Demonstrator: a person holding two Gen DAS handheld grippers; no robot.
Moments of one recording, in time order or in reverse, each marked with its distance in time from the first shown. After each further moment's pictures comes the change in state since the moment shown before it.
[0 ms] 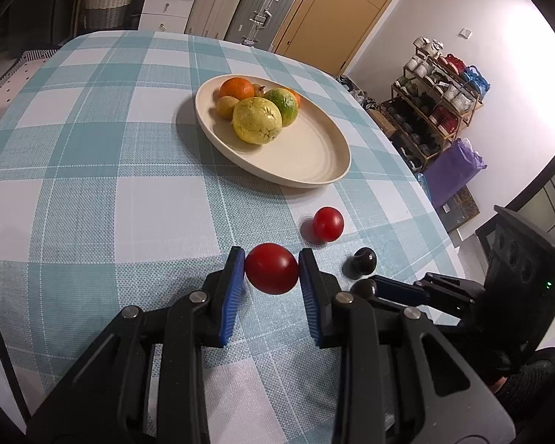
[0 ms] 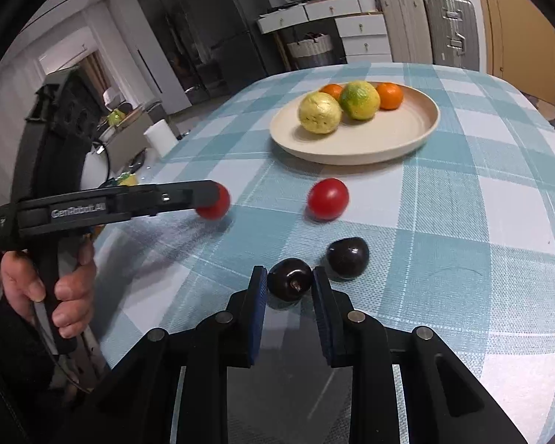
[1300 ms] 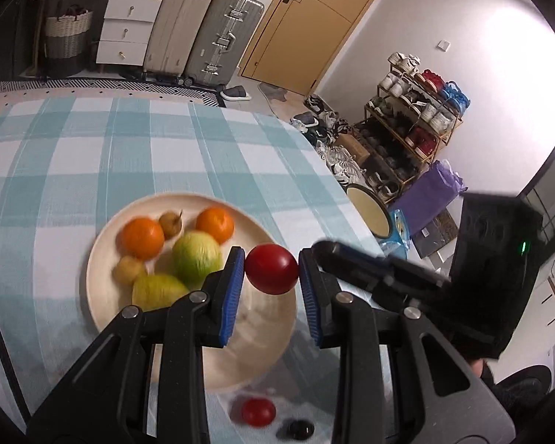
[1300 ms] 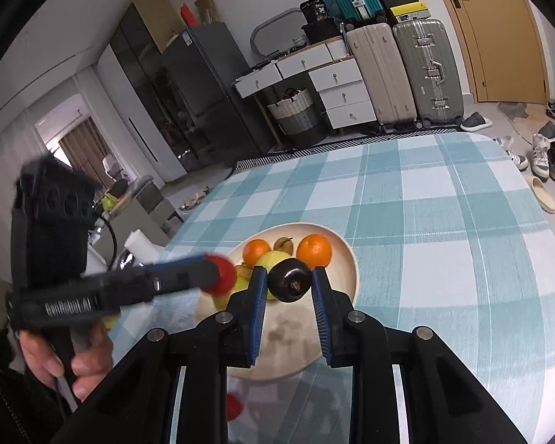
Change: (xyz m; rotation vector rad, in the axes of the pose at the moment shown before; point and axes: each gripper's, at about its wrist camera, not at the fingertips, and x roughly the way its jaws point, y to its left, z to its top) left arm 0.074 -0.069 0.173 0.050 -0.064 -0.108; right arm -0.014 -0.121 0.155 0.115 -0.206 0.030
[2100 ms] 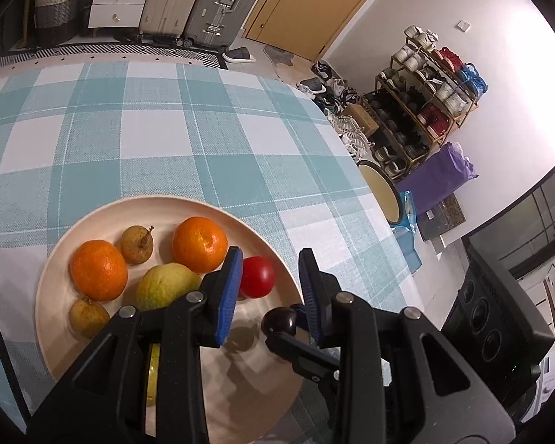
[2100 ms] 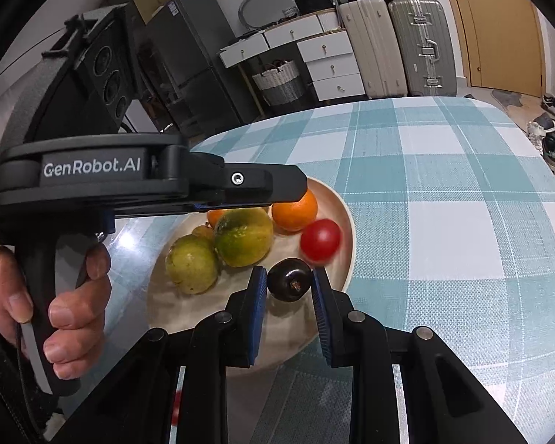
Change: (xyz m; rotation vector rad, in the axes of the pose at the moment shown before) left arm 0.095 0.015 0.027 -0.046 0.156 0.010; right arm 0.062 -0.013 -0.029 -0.009 0.098 -0.078
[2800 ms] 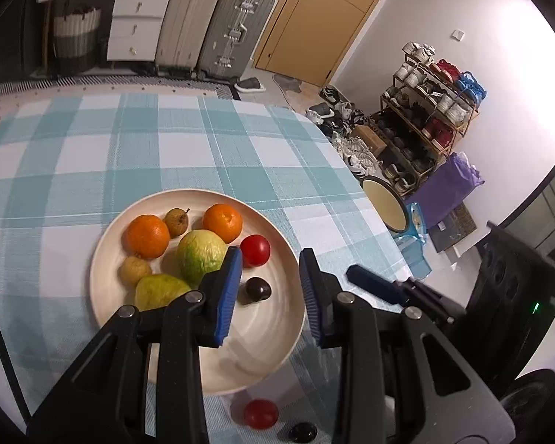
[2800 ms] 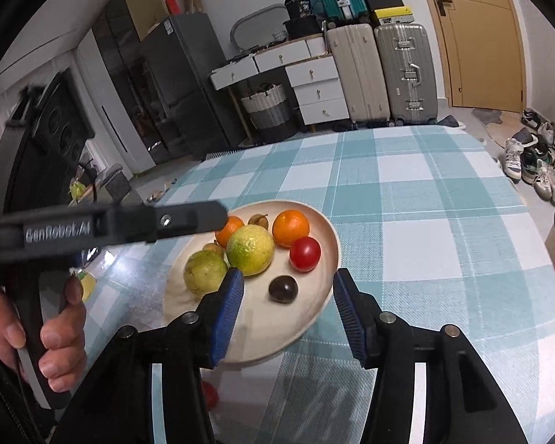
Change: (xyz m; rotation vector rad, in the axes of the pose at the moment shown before) left arm -0.083 -0.019 -0.047 0.056 -0.134 0.080; right arm -0.052 0.017 -0.004 -0.001 -0.100 -0.066
